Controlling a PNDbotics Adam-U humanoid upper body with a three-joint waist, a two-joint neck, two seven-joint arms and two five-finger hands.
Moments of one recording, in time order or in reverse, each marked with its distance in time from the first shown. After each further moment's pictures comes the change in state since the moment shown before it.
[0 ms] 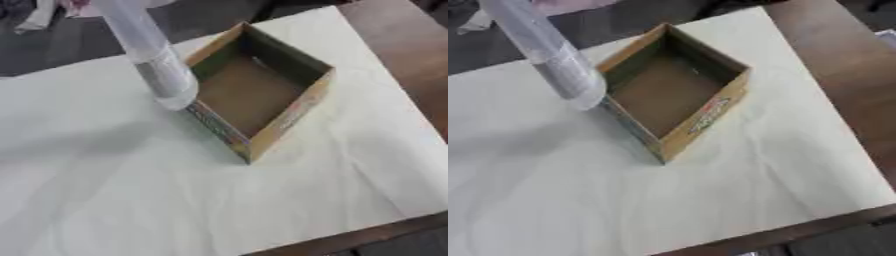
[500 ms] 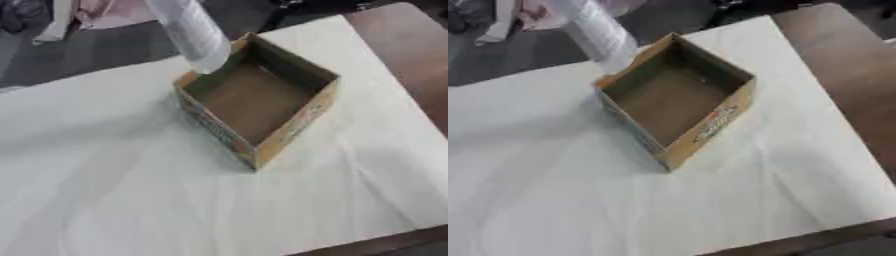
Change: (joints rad) left arm -0.064 -0.056 0.046 0.118 0.021 -0.002 0.140; right arm -0.036 -0.004 0.030 0.000 -0.005 0.017 0.037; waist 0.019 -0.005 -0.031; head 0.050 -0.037
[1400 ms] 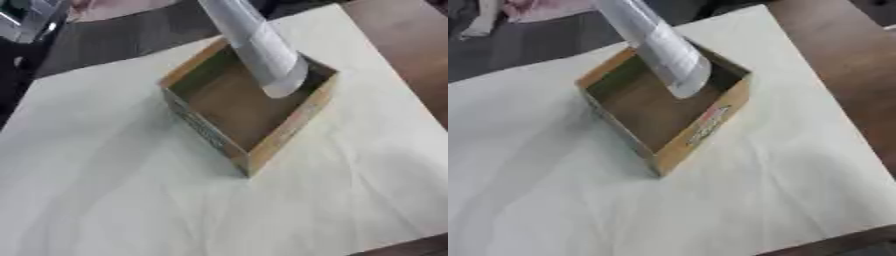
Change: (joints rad) left arm 0.017 -0.102 -0.069 0.042 -0.015 -0.016 0.059; right arm -0.061 0.021 0.025 0.000 0.001 0.003 0.044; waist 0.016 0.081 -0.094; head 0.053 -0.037
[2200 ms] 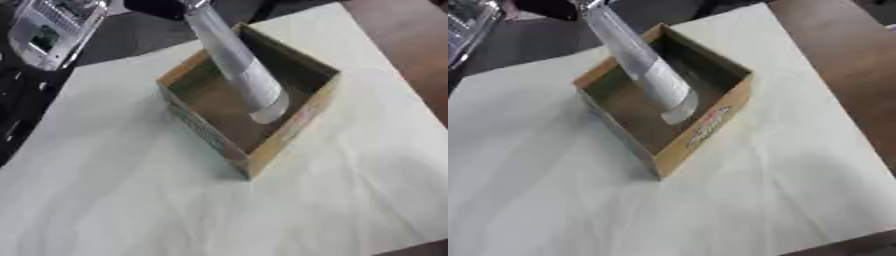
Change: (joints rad) left arm 0.052 -0.003 0.002 0.043 -0.062 -0.024 0.012; right arm -0.002 0.013 0.003 0.000 0.013 -0.006 0.011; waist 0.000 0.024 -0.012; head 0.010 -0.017
